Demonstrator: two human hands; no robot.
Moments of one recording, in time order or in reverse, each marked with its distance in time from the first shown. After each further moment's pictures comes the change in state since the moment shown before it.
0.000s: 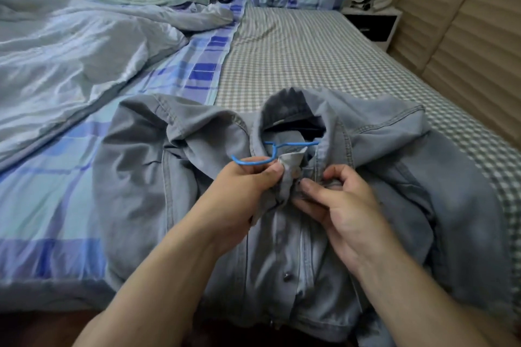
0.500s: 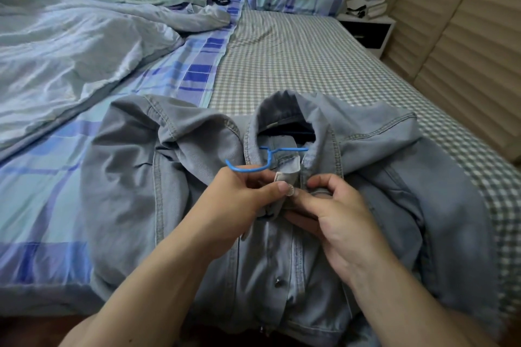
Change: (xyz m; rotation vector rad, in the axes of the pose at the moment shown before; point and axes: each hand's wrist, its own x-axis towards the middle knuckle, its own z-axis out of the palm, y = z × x) left_hand 0.000 -0.003 -0.003 0.286 0.046 0.101; right_hand -0.007 -0.003 0.002 -0.105 -0.017 0.041
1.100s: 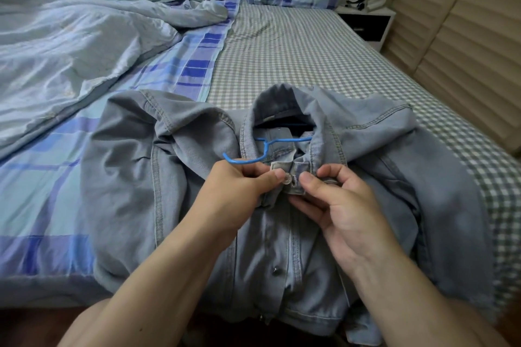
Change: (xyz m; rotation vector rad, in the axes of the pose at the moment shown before) left_hand -0.002 0.001 0.012 -0.022 0.144 -0.089; right_hand -0.008 -0.007 -0.011 0.182 -0.020 -0.023
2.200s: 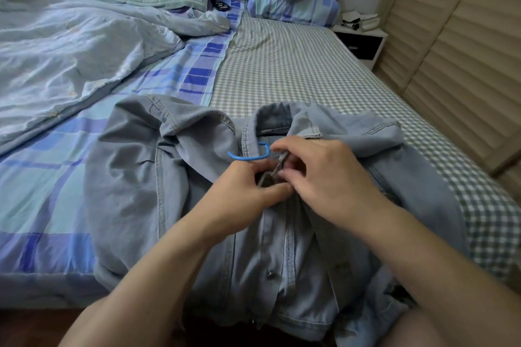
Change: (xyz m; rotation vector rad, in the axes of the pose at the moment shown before) left_hand 0.006 0.010 -0.012 0.357 -0.250 0.260; right_hand 0.018 -0.052 0.028 -1.516 -0.351 -0.971
